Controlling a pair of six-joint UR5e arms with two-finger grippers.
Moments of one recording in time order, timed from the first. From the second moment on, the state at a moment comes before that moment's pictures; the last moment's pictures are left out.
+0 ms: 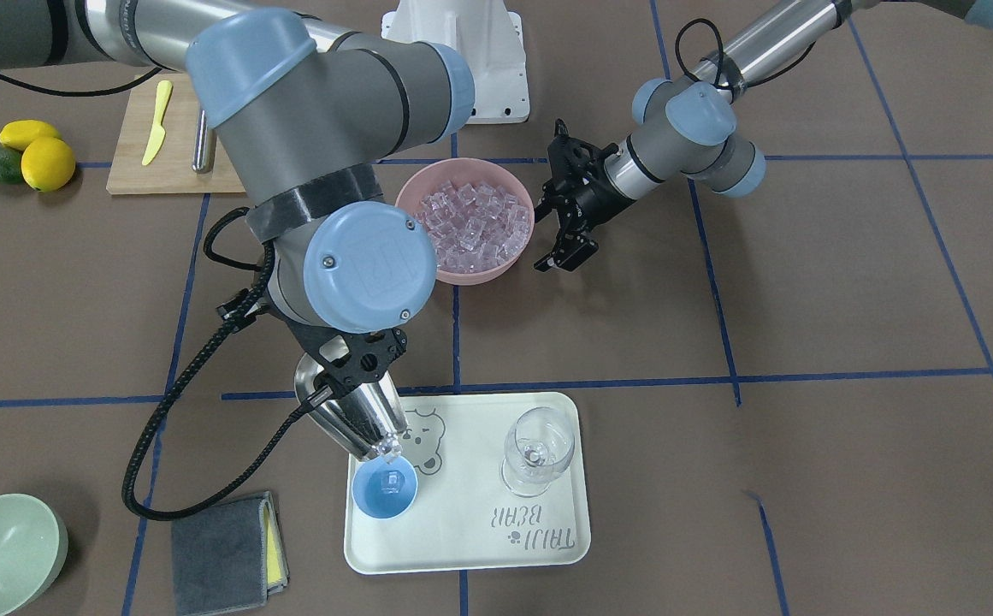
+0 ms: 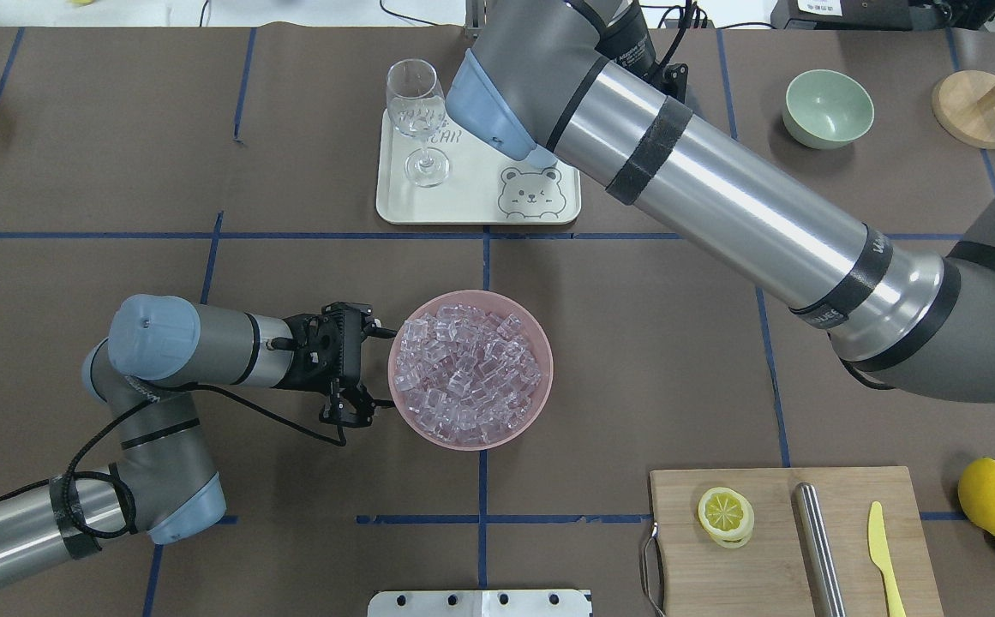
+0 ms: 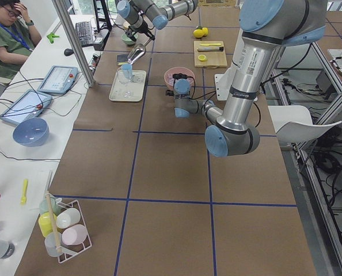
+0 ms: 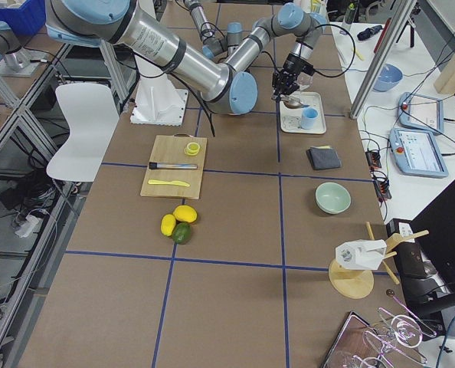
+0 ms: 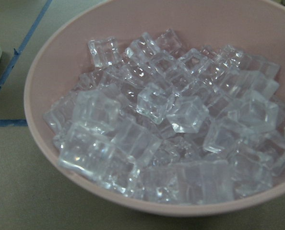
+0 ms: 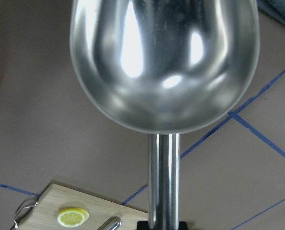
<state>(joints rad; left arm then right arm) -0.48 -1.96 -1.49 -2.72 -1.93 0.10 0.85 -0.37 1.16 -2.51 2.01 -0.12</state>
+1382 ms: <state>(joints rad) -0.51 -1.96 -1.50 -2.71 -1.93 0.08 0.93 -0.62 1.51 -2.43 2.17 -0.04</state>
